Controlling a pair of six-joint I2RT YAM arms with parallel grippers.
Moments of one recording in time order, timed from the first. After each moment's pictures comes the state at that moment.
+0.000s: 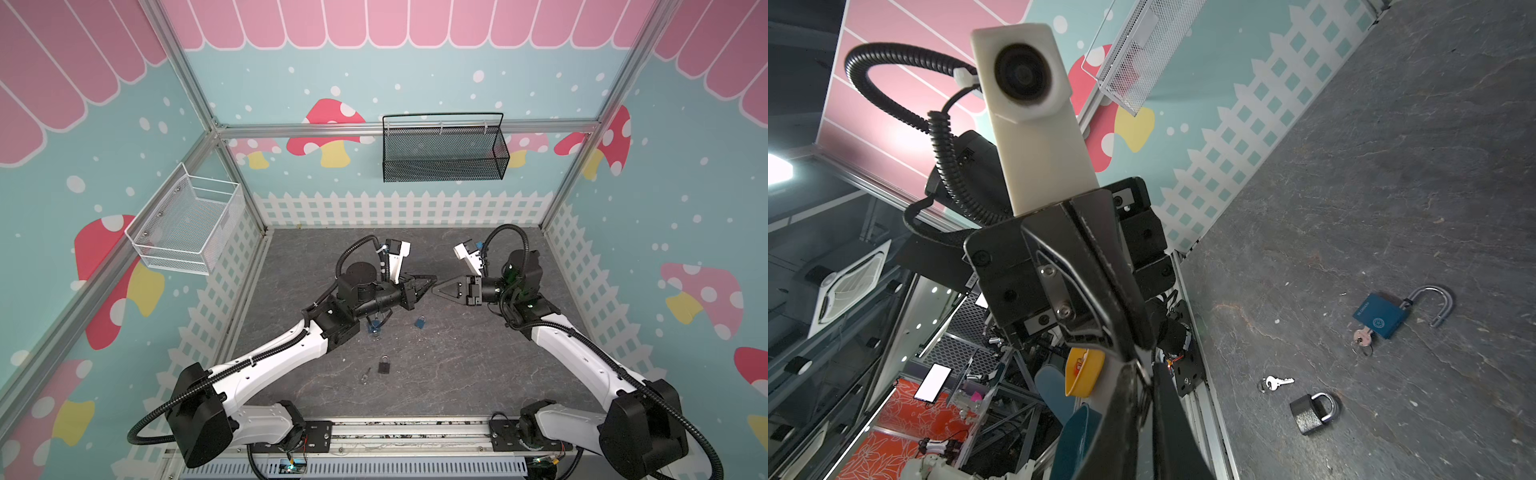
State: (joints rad) left arm -0.78 1.29 1.00 0.19 0.33 -0.66; right arm 0.32 1.22 0.84 0.29 -1.22 0.84
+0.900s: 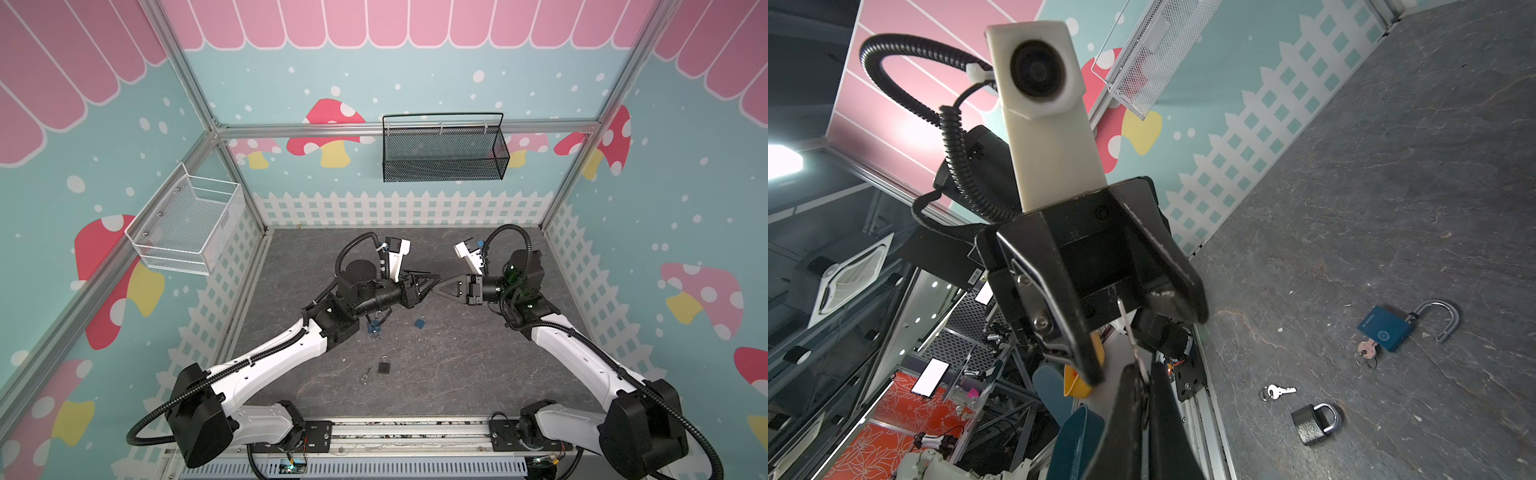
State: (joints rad) left arm -0.77 1.29 1.03 0.16 0.33 -0.65; right arm 0.32 1.22 0.84 0.34 -1.22 0.86
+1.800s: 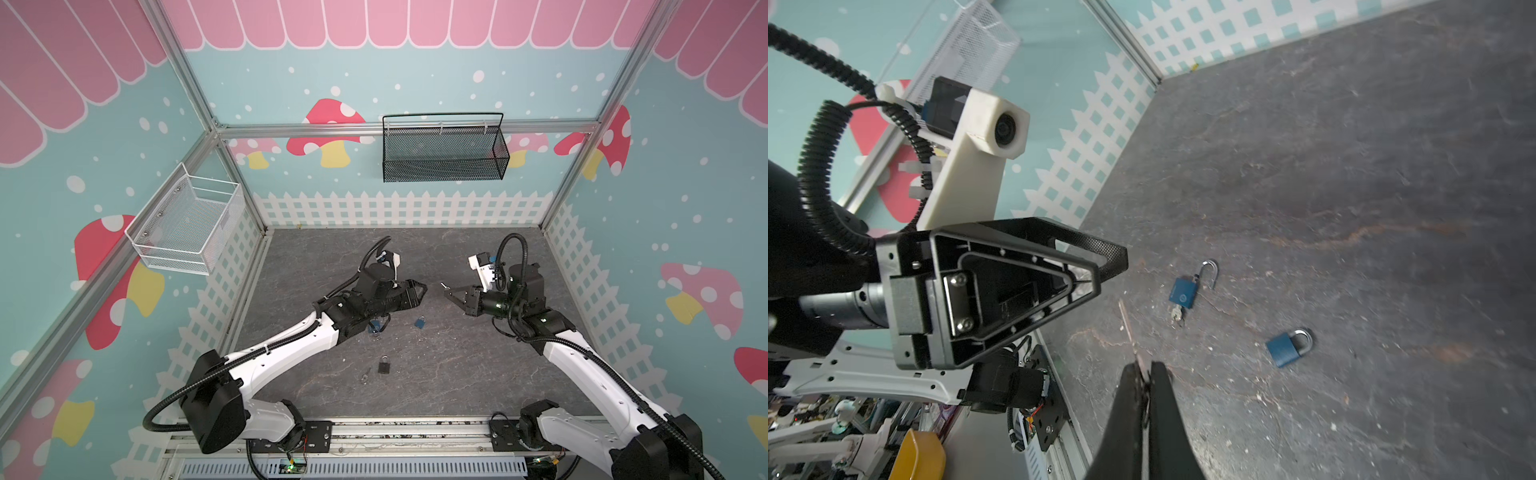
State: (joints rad) left arm -0.78 1.42 1.08 -0.21 0.07 -0.84; right arm 0.32 1.06 0.77 -0.19 -0.68 0.47
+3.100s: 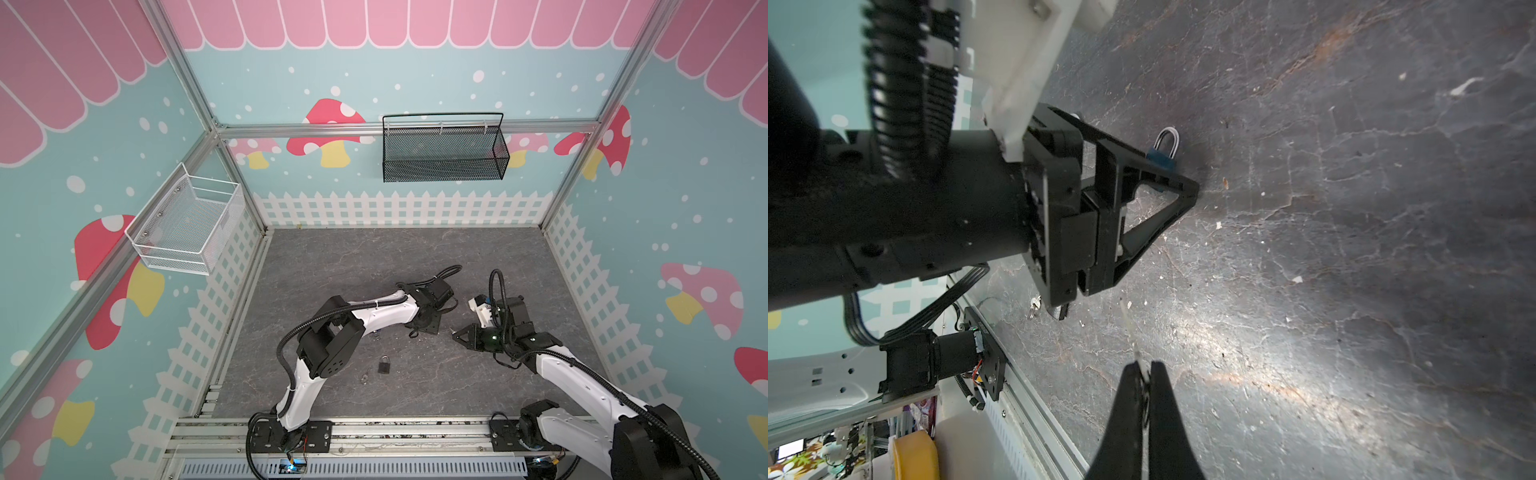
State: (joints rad) left arm -0.89 2.13 1.58 -0.71 -0.10 -0.60; right arm 0.31 1.06 0.50 -0.29 -0.60 0.49
